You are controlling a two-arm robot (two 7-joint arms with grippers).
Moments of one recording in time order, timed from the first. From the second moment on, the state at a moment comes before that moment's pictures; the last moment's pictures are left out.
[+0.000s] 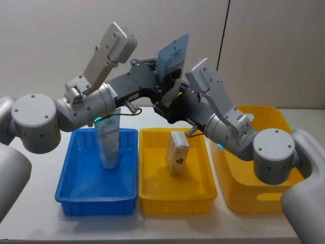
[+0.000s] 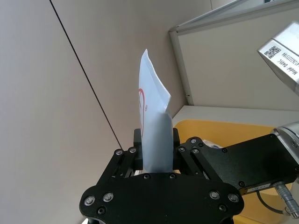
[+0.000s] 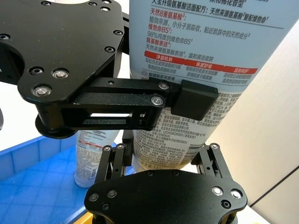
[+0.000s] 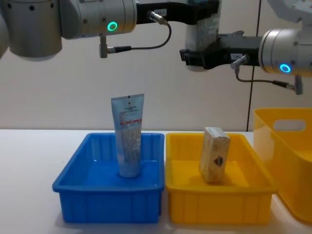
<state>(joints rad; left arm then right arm) -0.86 0.19 0.57 -1.16 -0.31 -0.07 -0.60 0.63 0.23 -0.43 -1.29 0.07 0.08 0.38</state>
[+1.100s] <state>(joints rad) -0.86 0.19 0.57 -1.16 -0.31 -0.07 -0.60 0.63 0.22 -0.43 -1.29 0.06 0.07 0.38</state>
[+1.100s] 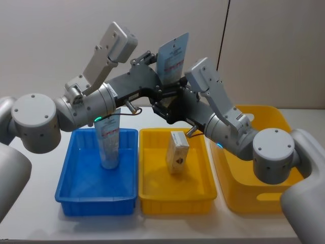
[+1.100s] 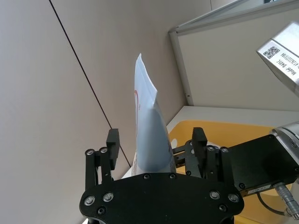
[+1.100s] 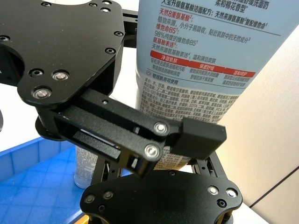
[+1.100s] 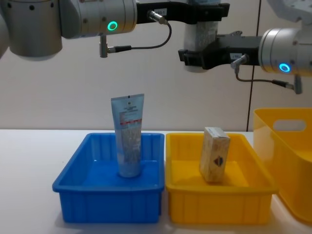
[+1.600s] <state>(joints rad) -0.86 0.19 0.57 -1.16 -0.31 -0.07 -0.60 0.64 0.23 -0.40 -1.26 0.03 0.10 0.33</state>
